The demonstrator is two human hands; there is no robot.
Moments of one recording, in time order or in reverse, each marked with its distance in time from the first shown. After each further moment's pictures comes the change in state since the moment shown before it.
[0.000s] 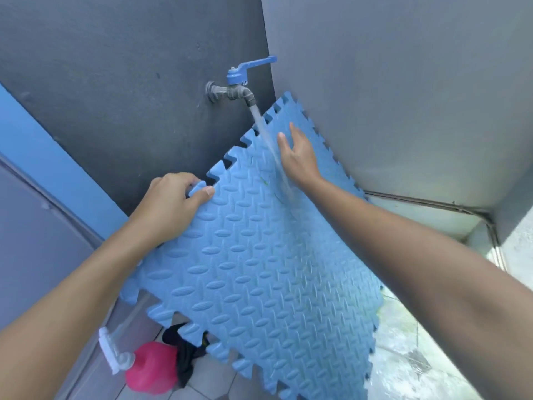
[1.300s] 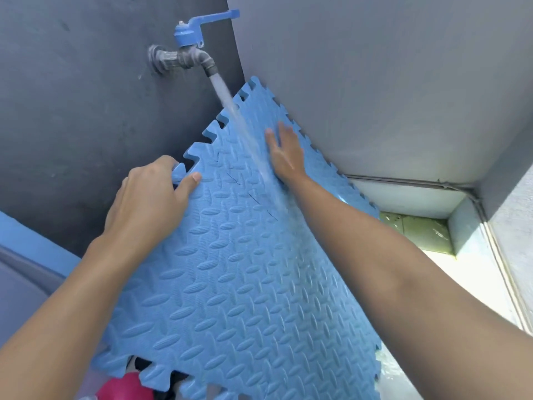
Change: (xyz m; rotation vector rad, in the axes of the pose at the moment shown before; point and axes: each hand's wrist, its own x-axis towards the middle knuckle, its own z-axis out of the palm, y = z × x) left_hand 0.034 0.004 0.055 0.094 0.111 -0.044; right_hand 0.034 0.087 0.012 -0.072 0.061 0.176
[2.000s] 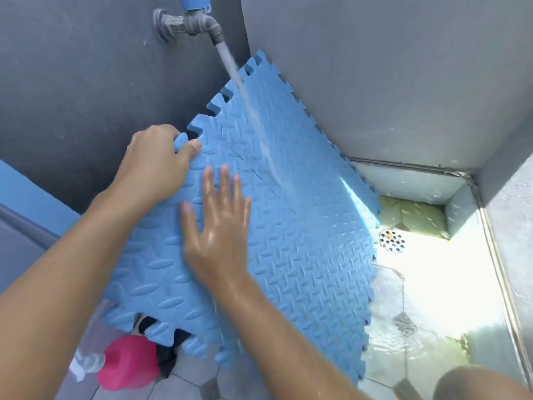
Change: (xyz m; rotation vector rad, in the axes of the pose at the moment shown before) left_hand 0.003 0.020 -0.014 -0.048 -0.055 -0.004; right_hand -0.257 -0.067 0.056 -0.029 0.031 -0.285
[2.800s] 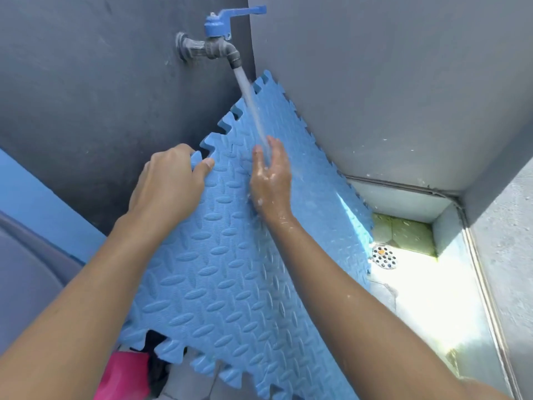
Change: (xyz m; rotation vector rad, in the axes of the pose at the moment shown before) left_hand -0.008 -0.005 0.007 -0.039 -0.001 -0.040; right_hand 0.124 0.044 -0.039 0.271 0.191 0.161
